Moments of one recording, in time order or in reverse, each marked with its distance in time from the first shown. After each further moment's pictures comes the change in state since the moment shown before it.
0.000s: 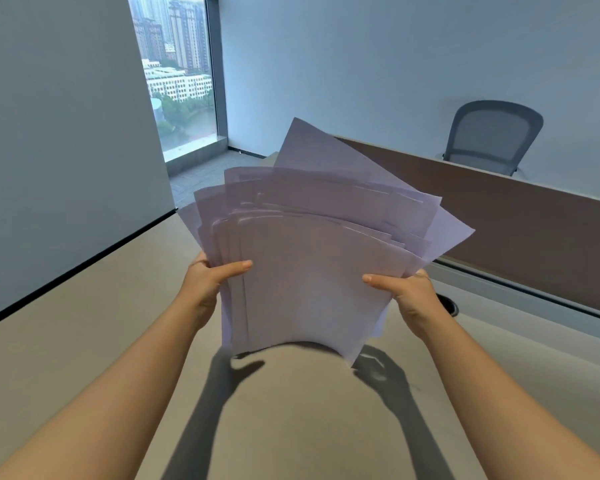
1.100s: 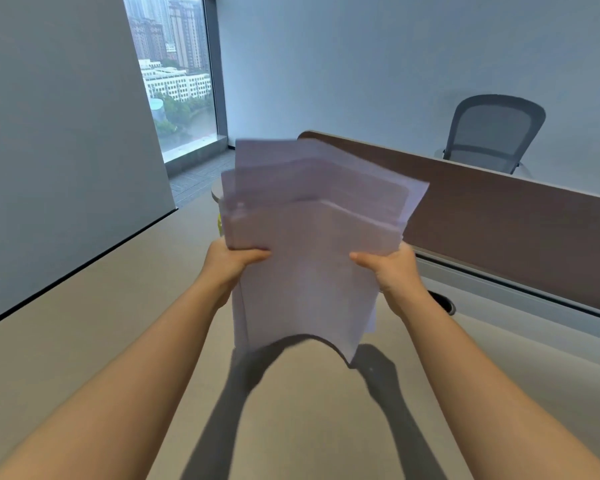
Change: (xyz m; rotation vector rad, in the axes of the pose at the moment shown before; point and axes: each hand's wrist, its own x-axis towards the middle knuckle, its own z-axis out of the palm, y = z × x) left_hand 0.006 0.015 0.047 0.105 -0.013 0.070; right_hand 0.013 -0.022 0.013 0.014 0.047 -0.028
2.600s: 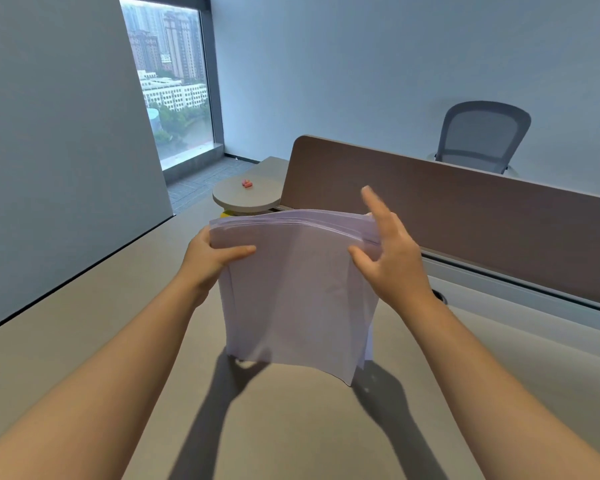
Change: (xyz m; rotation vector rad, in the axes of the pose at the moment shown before) left_hand -0.015 0.008 -0.034 0.091 -0.035 0.061; right_hand -0.043 -0.018 -0.006 -0.806 0.050 -0.672
